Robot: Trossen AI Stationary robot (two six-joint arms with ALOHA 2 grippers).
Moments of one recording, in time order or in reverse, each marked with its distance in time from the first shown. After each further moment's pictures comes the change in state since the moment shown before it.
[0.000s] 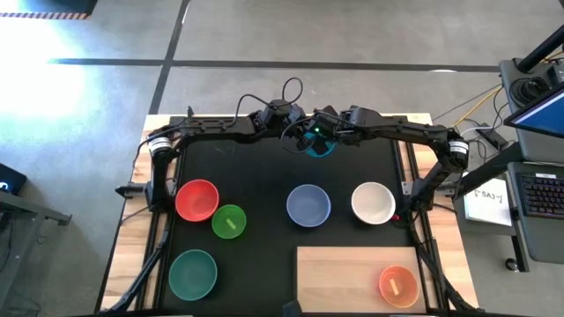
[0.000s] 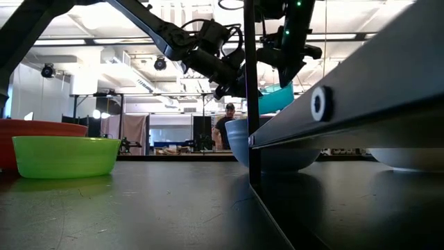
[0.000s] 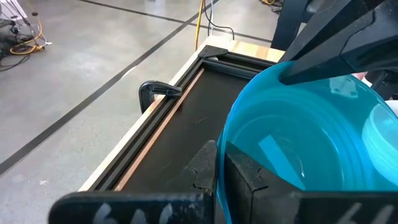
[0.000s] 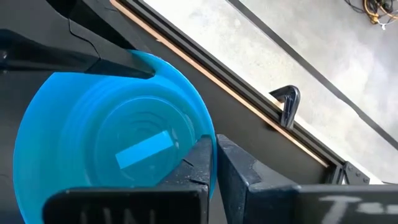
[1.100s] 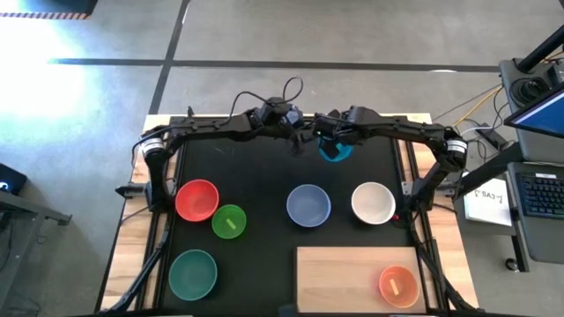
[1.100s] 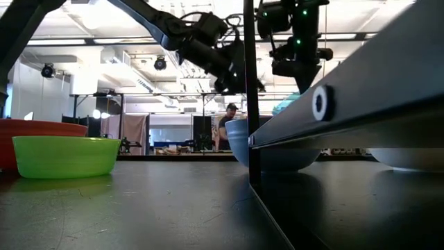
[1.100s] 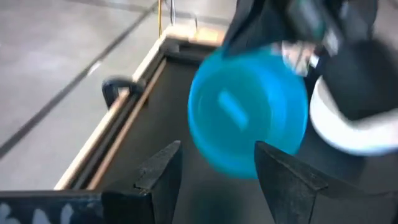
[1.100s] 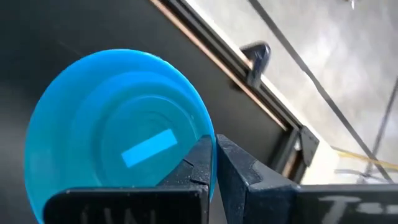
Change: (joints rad) left arm 0.009 -0.058 0.007 -0.157 0.135 0.092; right arm -0.038 0.001 -0.028 -0.176 0.014 -0.016
